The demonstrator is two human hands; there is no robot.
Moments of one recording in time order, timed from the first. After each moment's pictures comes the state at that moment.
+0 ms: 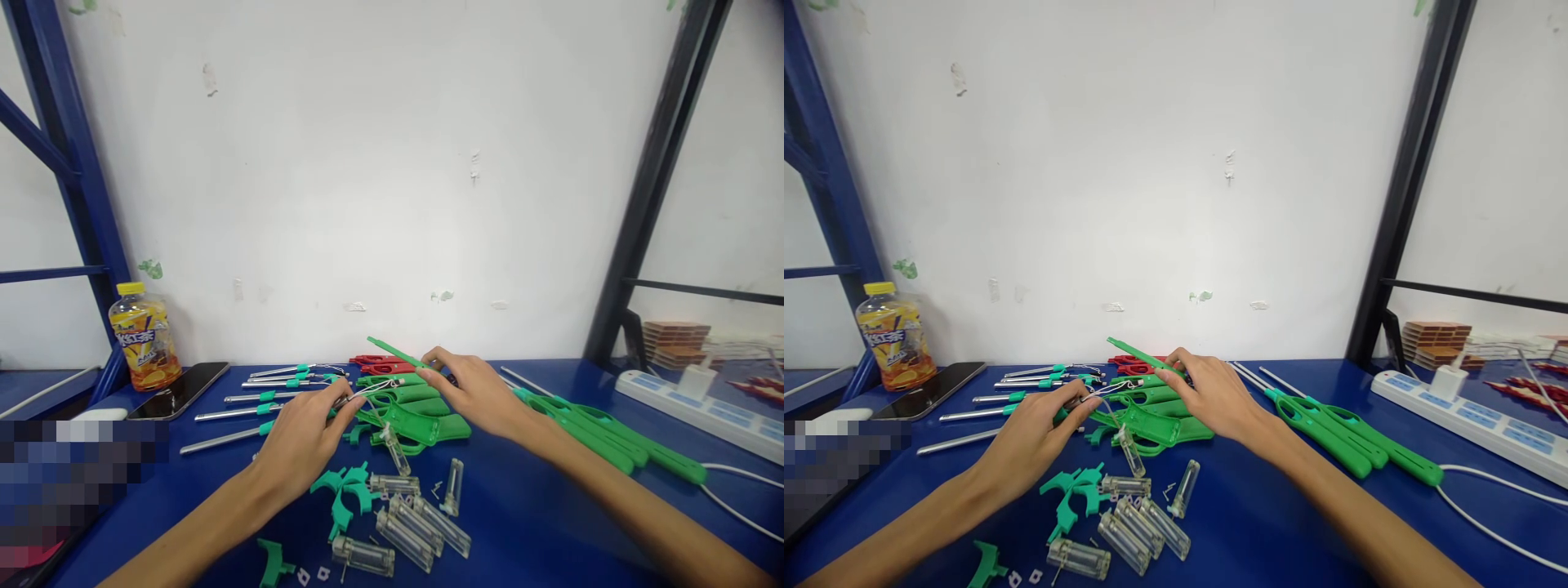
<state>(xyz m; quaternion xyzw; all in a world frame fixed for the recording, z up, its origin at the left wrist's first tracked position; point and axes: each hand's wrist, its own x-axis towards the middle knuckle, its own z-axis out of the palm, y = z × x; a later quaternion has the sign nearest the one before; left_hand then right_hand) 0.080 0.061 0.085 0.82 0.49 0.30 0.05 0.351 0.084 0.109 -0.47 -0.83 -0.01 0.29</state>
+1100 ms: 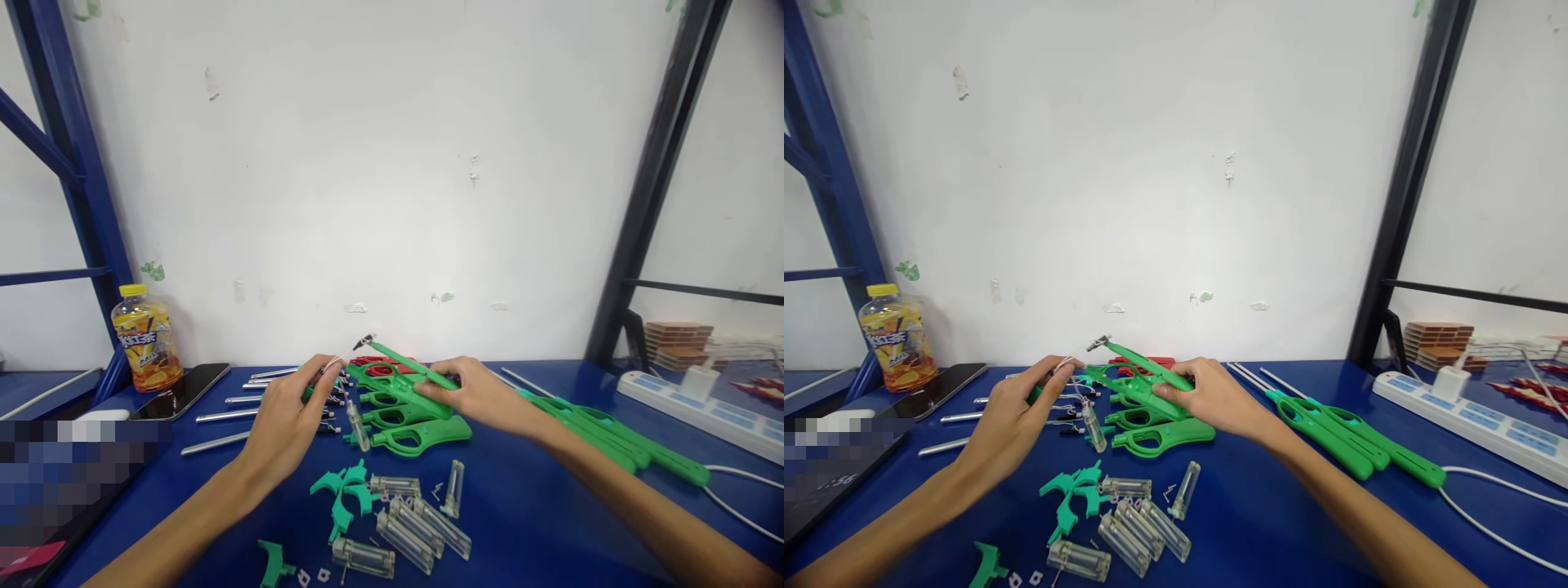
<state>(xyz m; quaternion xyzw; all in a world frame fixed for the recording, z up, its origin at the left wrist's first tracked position) 0.072 0.060 0.098 0.75 0.48 0.44 0.04 0.351 0.079 0.119 -0.47 -0.82 0.18 0.27</state>
